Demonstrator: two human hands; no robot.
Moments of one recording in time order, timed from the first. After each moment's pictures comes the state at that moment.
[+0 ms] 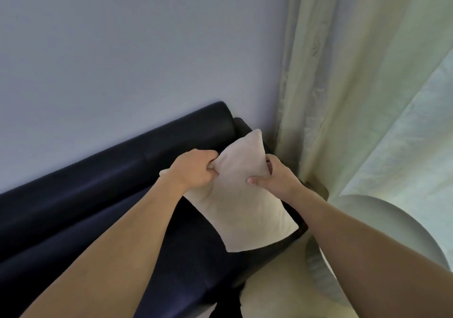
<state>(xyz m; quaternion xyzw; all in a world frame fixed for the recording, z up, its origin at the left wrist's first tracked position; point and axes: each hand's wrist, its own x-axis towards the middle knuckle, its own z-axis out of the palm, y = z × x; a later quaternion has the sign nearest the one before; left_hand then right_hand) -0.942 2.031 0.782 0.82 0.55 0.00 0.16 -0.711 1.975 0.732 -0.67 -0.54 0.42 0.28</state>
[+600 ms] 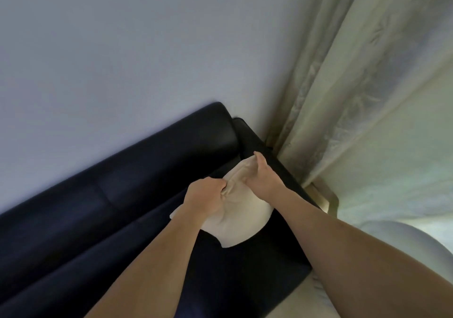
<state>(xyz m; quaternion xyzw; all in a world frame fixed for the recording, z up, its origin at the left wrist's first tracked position) -0.928 2.305 0.616 0.82 0.53 -0.11 0.18 -0.752 2.287 0.634 -0.75 -0.48 0.42 0.15</state>
